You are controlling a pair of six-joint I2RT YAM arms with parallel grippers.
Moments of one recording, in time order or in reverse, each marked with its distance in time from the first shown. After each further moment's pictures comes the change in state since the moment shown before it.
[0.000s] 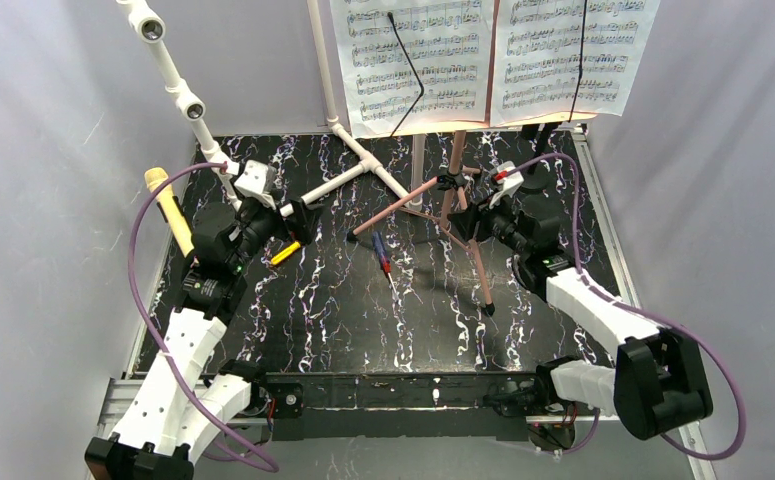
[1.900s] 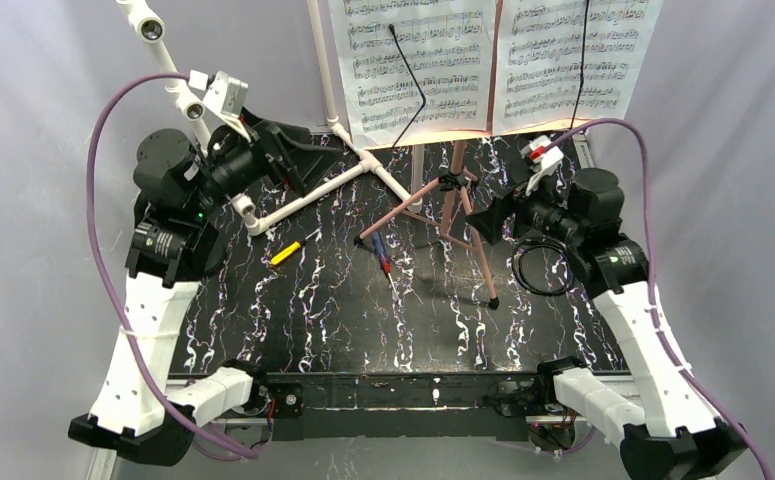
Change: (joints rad) left arm -0.053 0.229 0.701 -0.258 0.300 -0.276; right arm -0.069 -0.224 0.406 -0.757 -0.141 -0.123
